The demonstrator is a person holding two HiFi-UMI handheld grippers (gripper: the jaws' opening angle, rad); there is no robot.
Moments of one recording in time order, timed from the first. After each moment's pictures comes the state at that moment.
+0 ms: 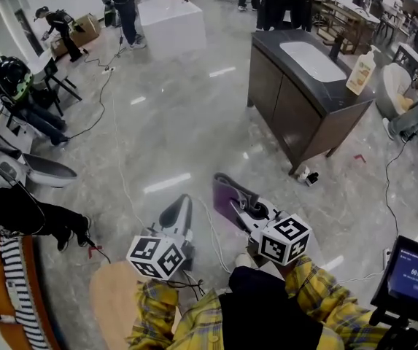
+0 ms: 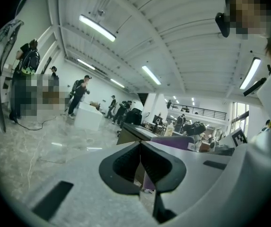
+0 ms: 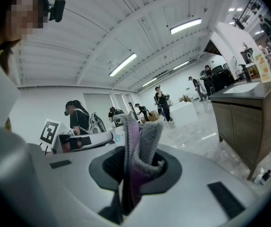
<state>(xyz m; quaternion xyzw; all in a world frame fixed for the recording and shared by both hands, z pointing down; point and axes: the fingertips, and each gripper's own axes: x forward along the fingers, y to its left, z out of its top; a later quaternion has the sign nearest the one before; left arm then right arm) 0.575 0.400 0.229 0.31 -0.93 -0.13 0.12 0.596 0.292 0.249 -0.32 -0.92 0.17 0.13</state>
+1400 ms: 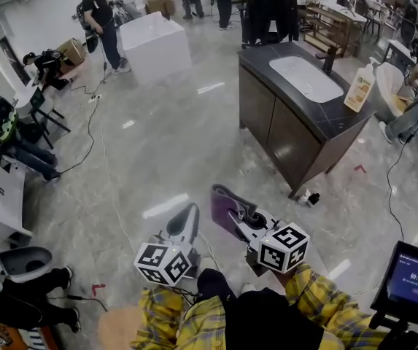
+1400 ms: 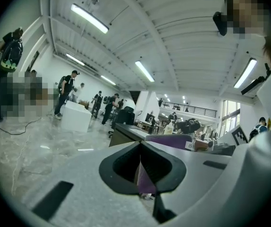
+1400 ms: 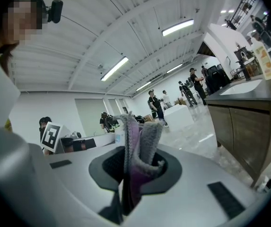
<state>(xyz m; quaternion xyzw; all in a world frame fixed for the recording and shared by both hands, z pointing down) 0.412 0.332 0.231 0.37 -0.91 -0.12 0.11 0.442 0.246 0.250 -0.29 -0.93 0.20 0.12</state>
